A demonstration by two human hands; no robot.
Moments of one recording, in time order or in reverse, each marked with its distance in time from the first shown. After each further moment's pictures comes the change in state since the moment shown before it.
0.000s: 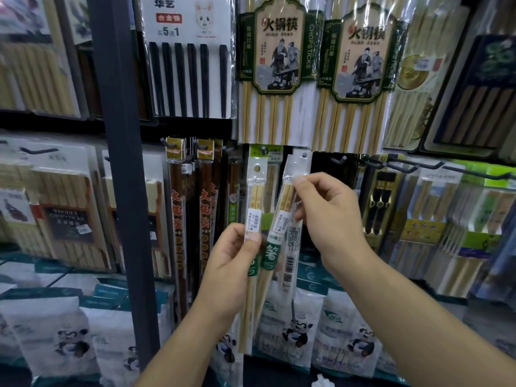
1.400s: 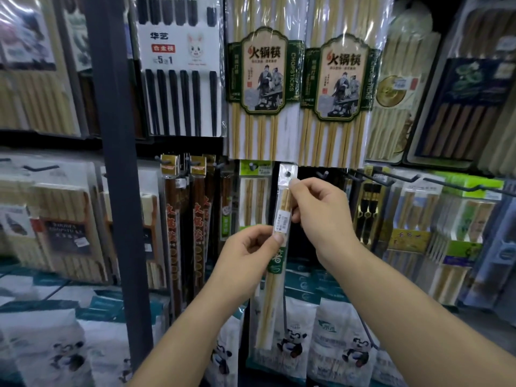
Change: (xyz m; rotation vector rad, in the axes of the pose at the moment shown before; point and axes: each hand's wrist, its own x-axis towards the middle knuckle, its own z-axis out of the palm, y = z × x) left_hand 0.026 0.016 0.029 0.312 -0.085 0.022; right_hand 0.022 -0.005 -0.014 0.028 -0.010 0.047
